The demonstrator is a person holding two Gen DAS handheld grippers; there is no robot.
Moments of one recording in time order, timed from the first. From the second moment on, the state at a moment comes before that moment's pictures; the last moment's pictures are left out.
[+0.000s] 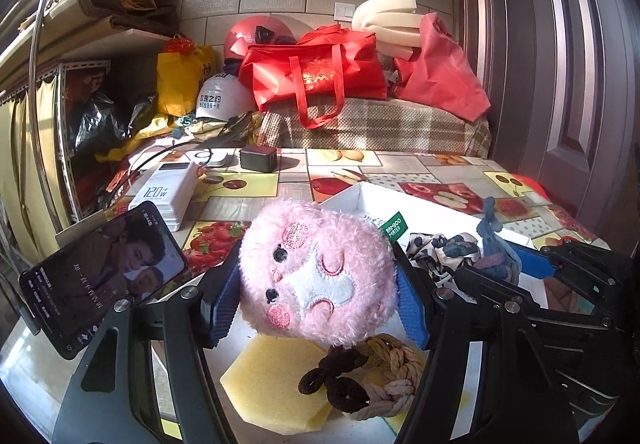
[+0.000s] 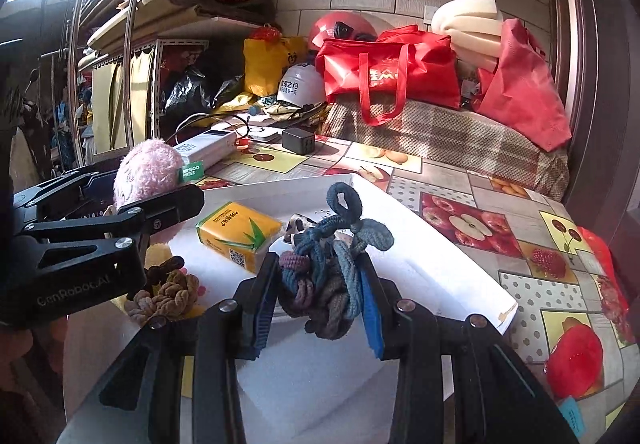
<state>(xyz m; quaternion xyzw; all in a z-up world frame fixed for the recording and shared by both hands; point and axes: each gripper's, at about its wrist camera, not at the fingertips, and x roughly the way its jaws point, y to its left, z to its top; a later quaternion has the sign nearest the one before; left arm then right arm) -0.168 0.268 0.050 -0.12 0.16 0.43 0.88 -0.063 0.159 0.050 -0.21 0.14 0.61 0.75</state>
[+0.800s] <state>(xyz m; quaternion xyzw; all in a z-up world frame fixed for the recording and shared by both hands) -0.178 0.257 0.053 -0.10 0.13 0.47 0.87 -0.055 0.143 0.057 -0.15 0.12 0.61 0.77</state>
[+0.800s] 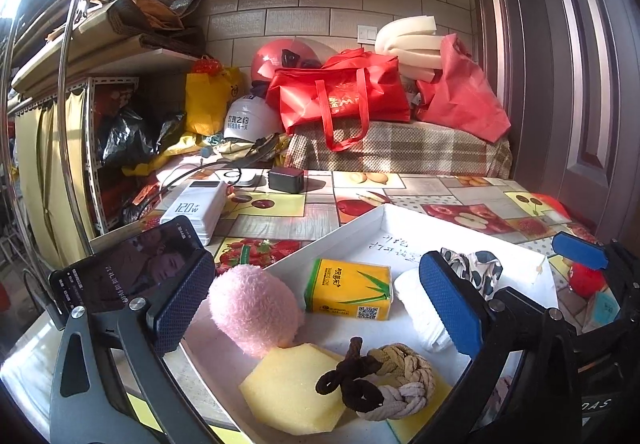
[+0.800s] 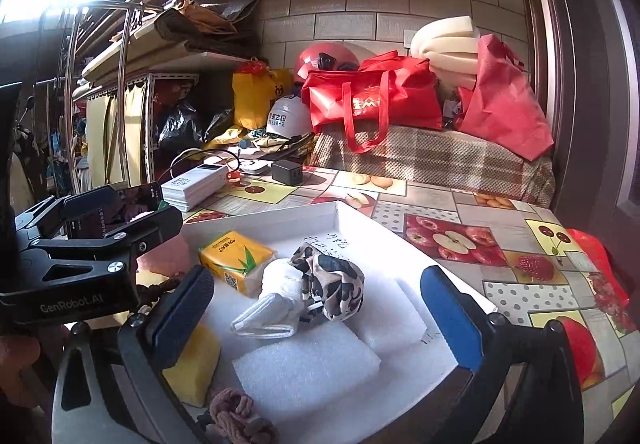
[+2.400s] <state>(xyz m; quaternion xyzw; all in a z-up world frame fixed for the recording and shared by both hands) -0.103 0.122 0.058 -0.05 0.19 0.25 0.95 0.056 -0.011 0.065 -0.09 0.16 0.48 0.86</state>
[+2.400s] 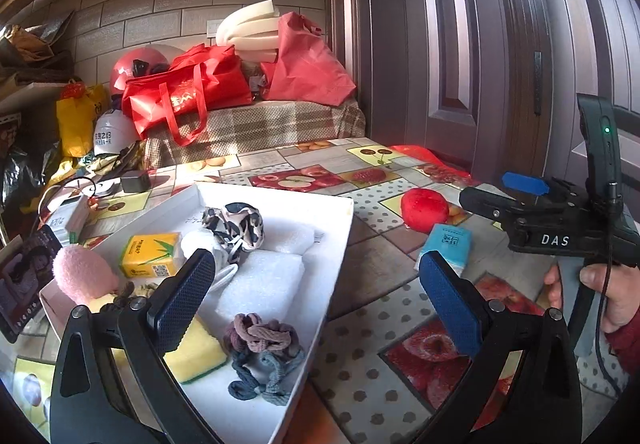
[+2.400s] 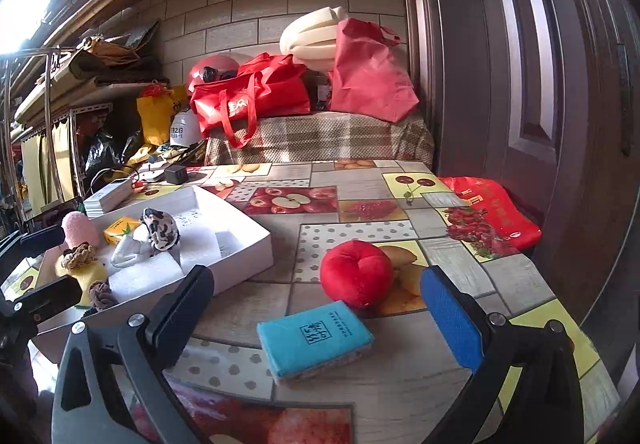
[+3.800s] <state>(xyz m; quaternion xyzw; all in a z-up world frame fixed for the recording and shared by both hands) 0.058 0.093 0.033 -0.03 0.34 0.14 0.93 0.185 -0.018 0.033 0.01 0.38 0.41 0.83</state>
